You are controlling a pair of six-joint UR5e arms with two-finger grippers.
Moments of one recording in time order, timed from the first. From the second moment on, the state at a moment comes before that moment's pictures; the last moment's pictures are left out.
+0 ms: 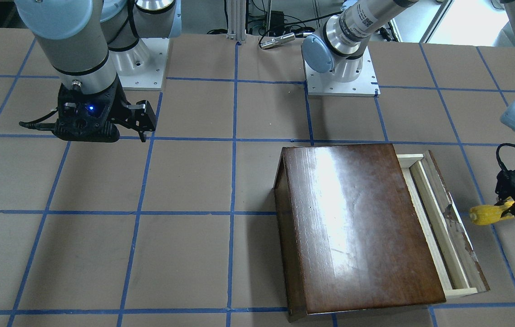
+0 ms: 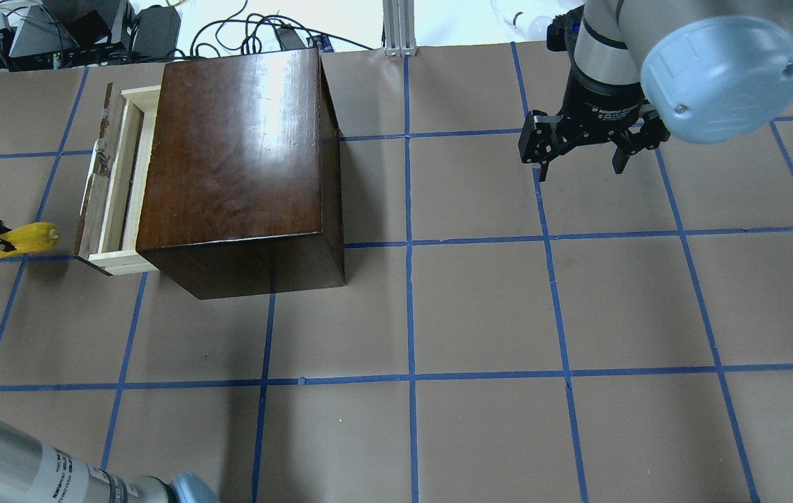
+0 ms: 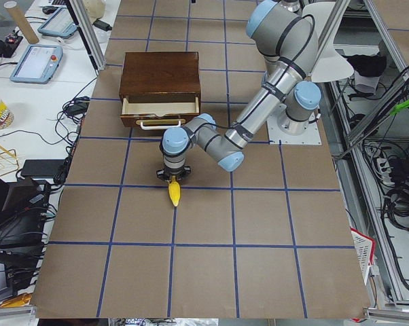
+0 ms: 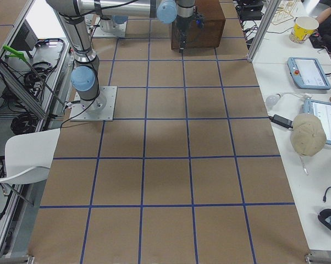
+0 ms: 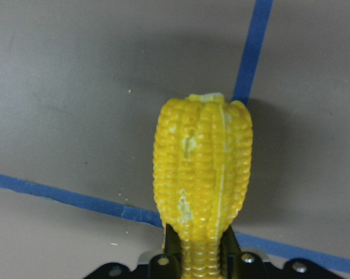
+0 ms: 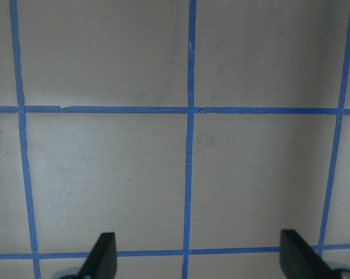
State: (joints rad) left arm -0.81 -2.05 -1.70 -0.85 1.52 2.09; right arm 1.65 -1.48 1.58 -1.62 -1.64 0.06
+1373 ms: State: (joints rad) left arm -1.11 -1.89 -1.32 -1.39 1.55 0.91; right arm 1.65 -1.48 1.58 -1.62 -1.64 0.06
